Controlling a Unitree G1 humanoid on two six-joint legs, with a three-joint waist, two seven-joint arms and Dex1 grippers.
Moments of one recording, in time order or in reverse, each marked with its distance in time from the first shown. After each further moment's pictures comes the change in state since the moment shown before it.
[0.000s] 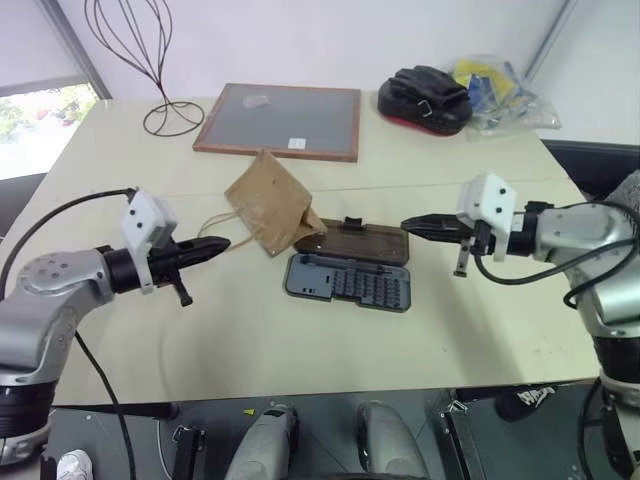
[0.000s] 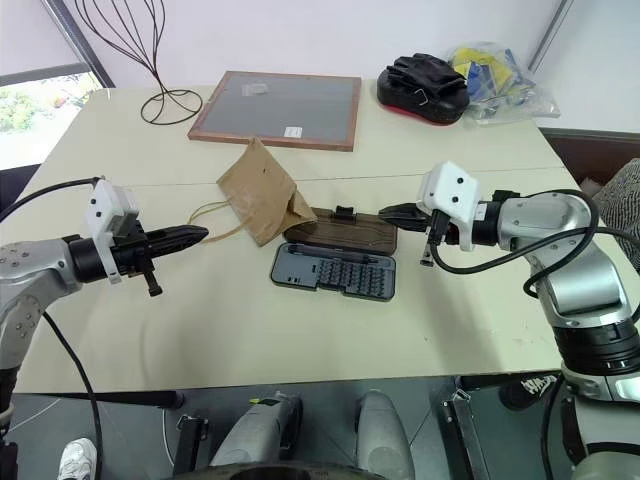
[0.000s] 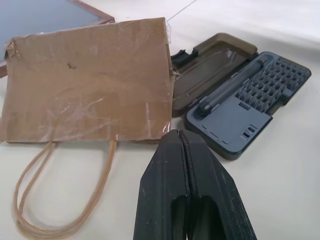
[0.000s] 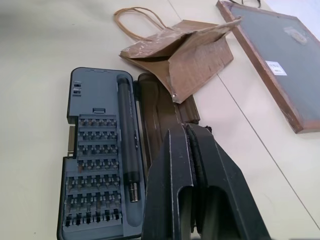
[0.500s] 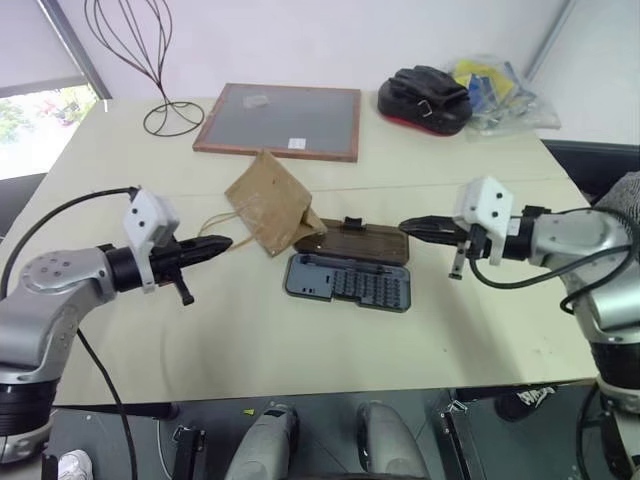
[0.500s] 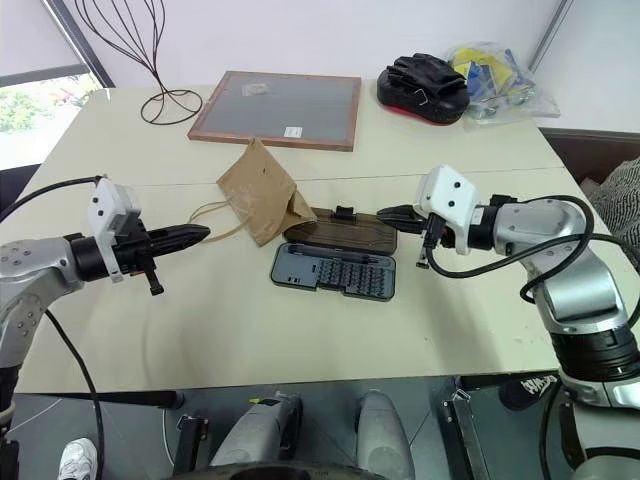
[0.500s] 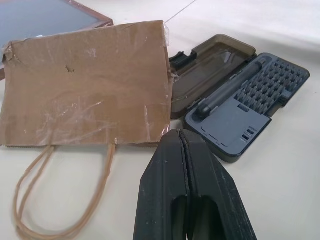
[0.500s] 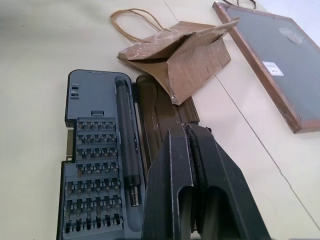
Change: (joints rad) left arm -0.008 -0.001 -0.008 -0.001 0.001 0.002 -0.002; right arm 0.025 0.010 0.001 -0.019 -0.002 0.003 -0.047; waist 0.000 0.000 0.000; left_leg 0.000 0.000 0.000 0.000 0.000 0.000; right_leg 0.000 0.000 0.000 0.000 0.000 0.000
